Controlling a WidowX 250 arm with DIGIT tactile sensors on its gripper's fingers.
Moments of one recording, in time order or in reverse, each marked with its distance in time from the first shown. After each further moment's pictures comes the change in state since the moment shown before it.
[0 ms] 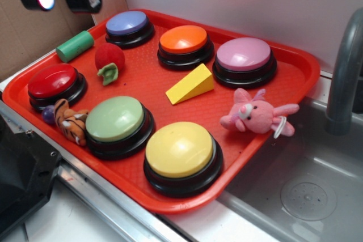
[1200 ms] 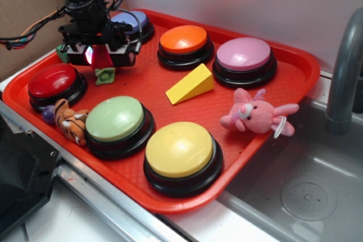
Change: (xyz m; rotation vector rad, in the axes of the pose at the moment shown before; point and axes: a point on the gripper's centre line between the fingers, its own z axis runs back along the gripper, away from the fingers) arm 0.048 0.026 -0.112 0.051 -0.107 0.206
